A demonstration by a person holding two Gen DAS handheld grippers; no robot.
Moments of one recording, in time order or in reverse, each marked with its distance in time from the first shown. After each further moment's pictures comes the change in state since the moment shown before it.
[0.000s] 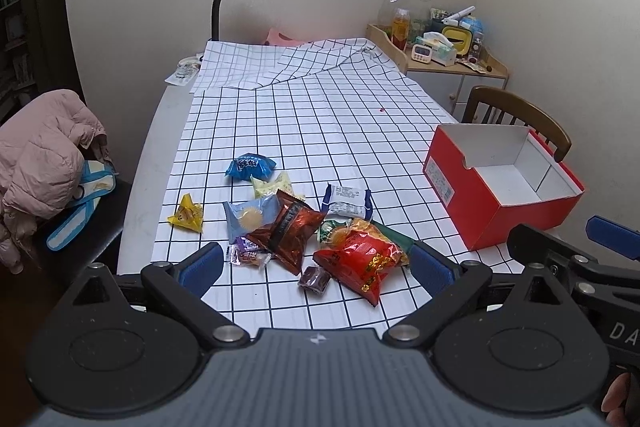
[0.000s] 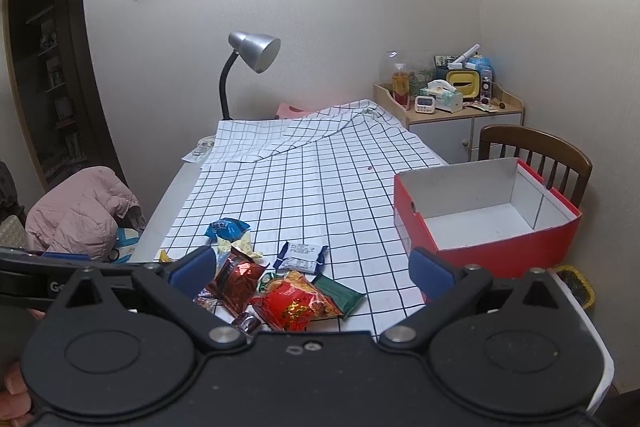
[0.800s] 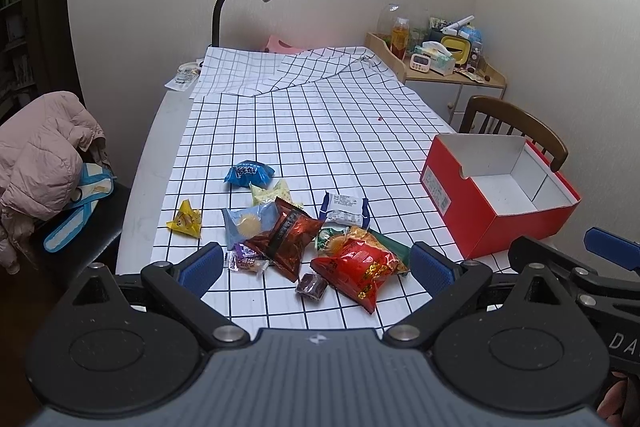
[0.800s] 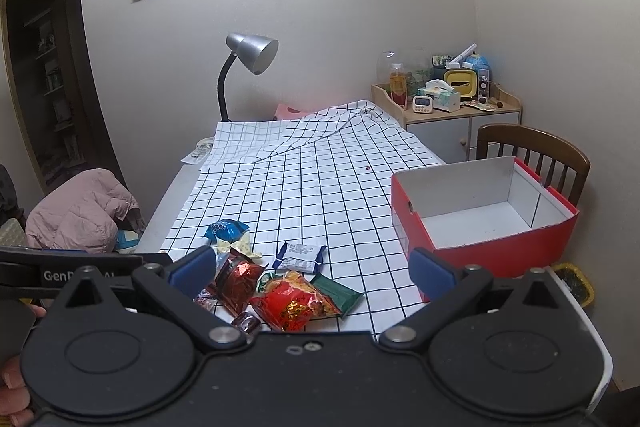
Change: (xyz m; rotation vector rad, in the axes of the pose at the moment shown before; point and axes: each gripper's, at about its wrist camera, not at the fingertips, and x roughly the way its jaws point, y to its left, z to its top) left arm -0.005 0.003 0.004 -0.012 -0.020 -0.011; right arm -0.003 0.001 -0.002 0.002 -0.003 0.002
